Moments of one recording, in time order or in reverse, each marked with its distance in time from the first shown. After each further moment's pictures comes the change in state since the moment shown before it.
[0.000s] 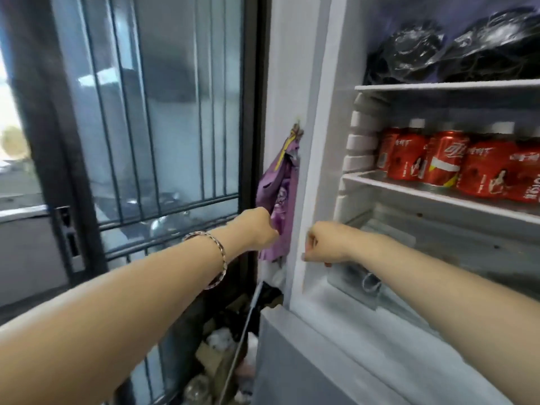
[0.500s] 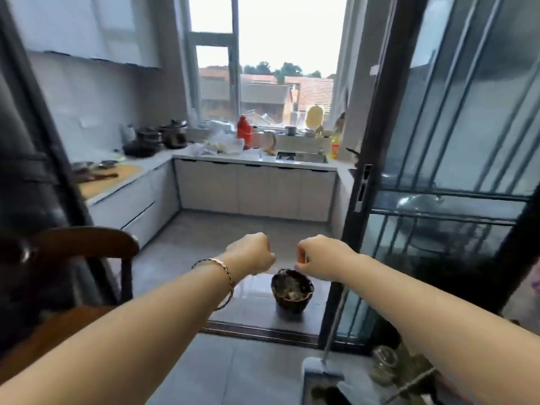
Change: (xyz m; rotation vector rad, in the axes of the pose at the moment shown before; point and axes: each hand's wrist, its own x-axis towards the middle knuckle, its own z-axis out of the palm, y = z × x) left_hand -0.432 -0.218 -0.047 0.032 0.184 -1.013; right_hand -0.153 -0.376 0.140 -0.128 -0.075 -1.025
